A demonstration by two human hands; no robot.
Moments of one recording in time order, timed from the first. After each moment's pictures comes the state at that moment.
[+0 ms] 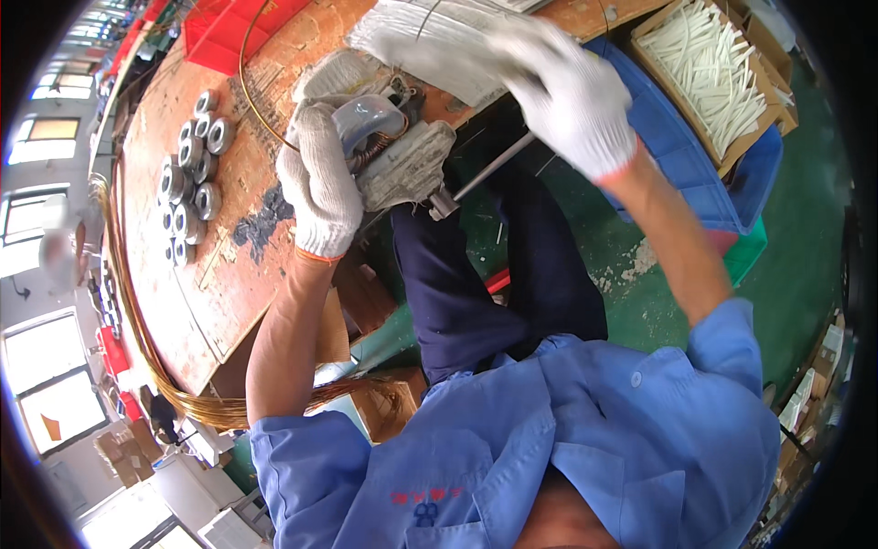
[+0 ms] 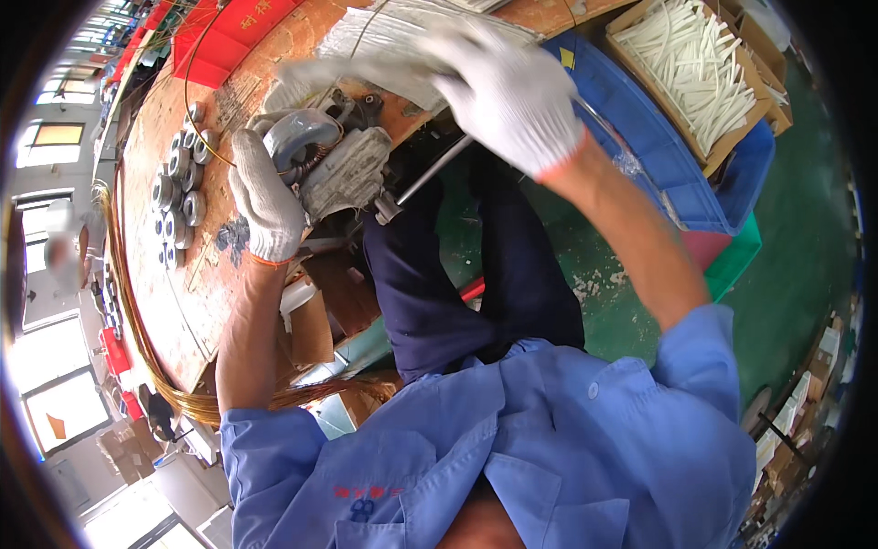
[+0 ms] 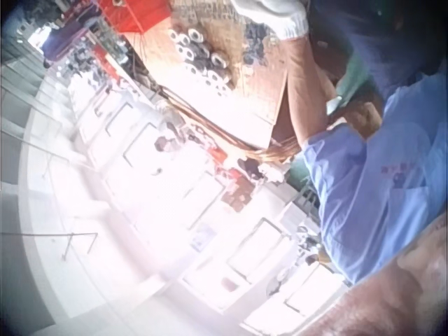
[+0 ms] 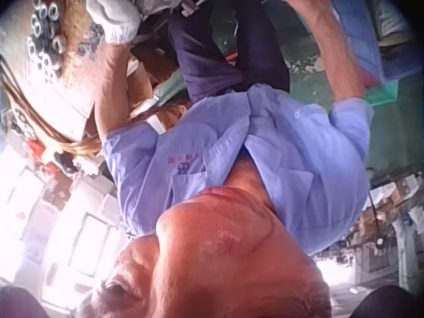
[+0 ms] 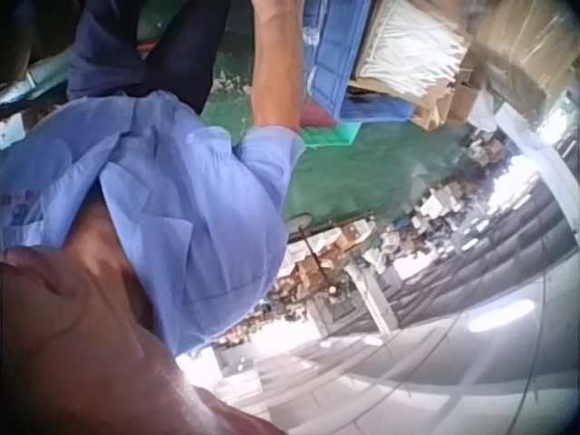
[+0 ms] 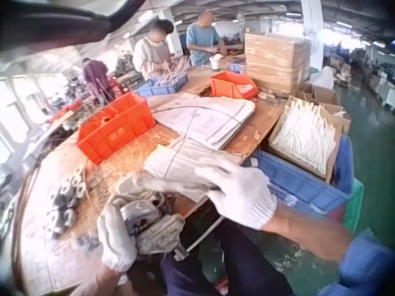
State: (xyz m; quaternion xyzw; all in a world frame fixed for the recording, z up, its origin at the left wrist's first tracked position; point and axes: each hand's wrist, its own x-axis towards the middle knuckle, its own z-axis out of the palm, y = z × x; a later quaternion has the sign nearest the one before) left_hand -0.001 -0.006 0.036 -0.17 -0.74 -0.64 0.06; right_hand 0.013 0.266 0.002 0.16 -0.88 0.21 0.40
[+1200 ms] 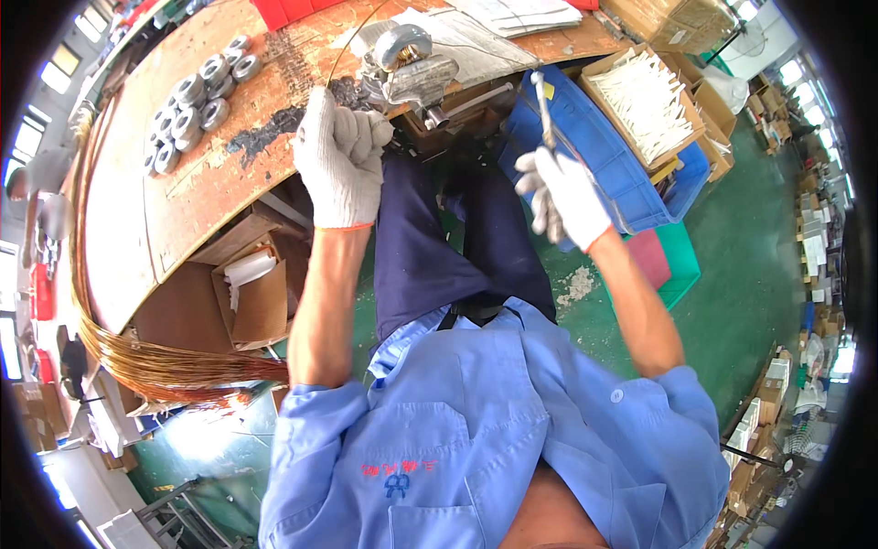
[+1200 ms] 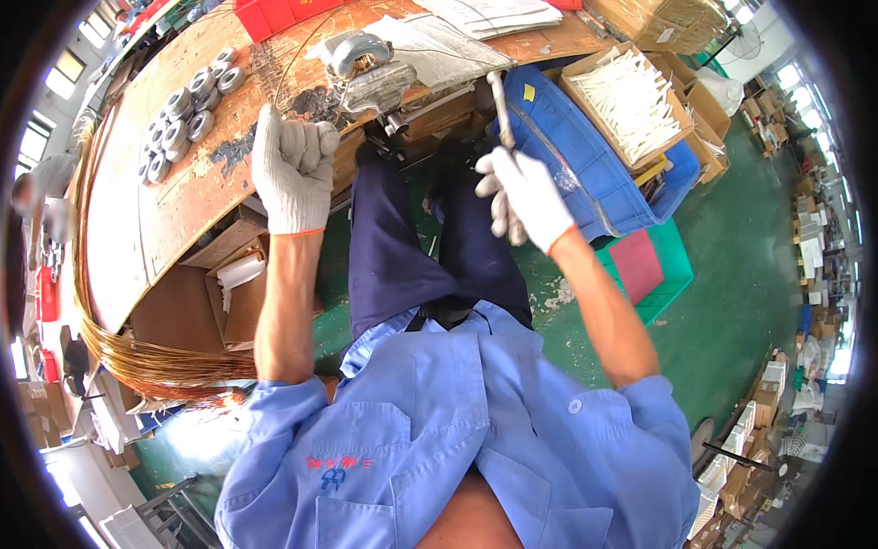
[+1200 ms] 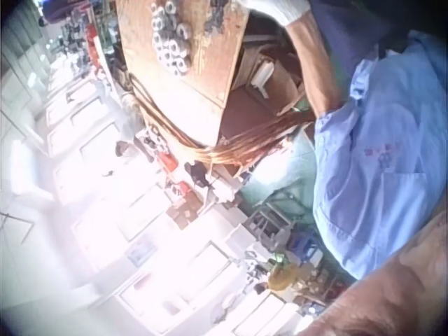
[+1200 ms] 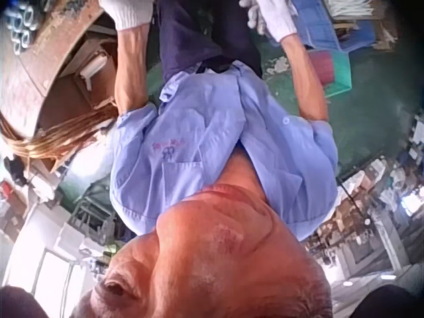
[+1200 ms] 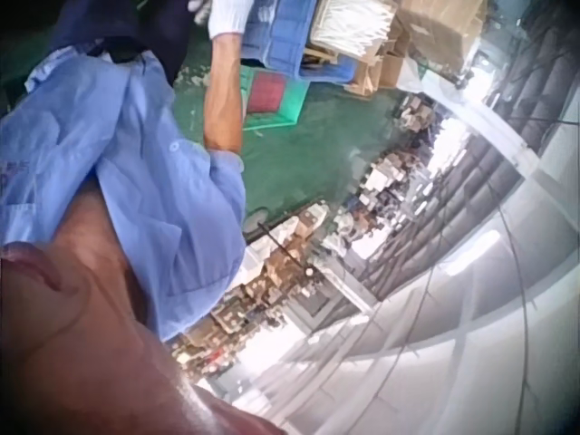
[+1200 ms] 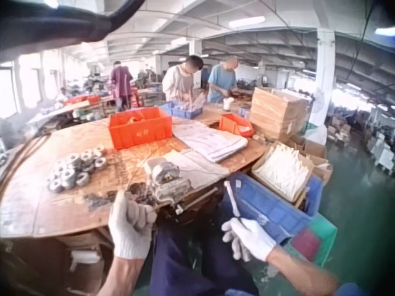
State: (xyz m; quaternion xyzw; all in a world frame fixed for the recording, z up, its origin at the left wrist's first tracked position) left_hand 0.115 -0.037 0.034 -0.12 -0.34 -0.93 0.03; right_hand 0.202 0.241 0.001 -0.13 -0.72 0.68 -0.06
